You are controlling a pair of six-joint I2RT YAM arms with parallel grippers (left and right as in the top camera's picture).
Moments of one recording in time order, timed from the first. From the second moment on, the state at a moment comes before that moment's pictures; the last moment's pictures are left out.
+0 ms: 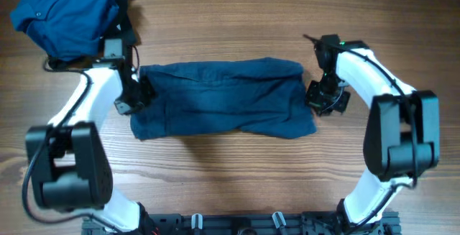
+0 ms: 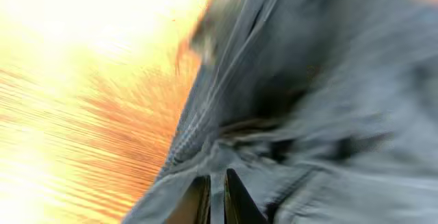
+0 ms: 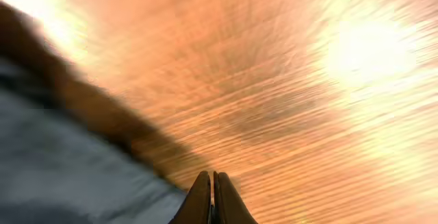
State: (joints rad) left arm 0.05 1.75 1.15 -0.83 0.05 -0.43; right arm 0.10 1.92 1.30 -1.11 0.04 0.53
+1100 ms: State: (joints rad) left arm -0.16 1.98 1.23 -0.40 0.31 -0.44; right arm 0.32 2.09 1.38 -0.49 -0.52 0.44
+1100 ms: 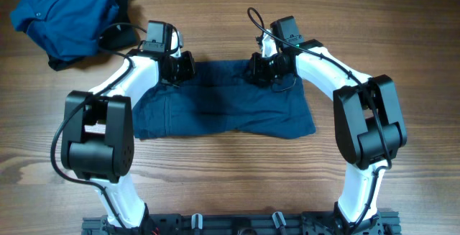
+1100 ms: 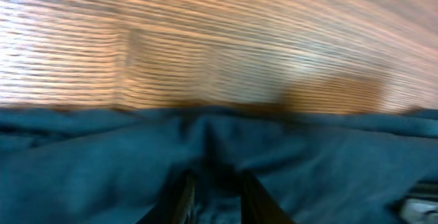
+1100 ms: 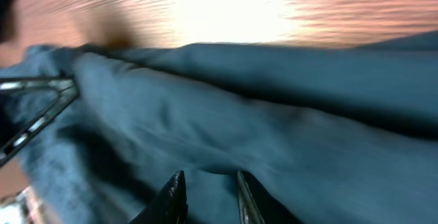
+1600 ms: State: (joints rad) left arm -0.14 1.98 1.23 -0.34 -0.16 -0.30; right arm 0.24 2.08 1.39 -0.62 -0.10 0.44
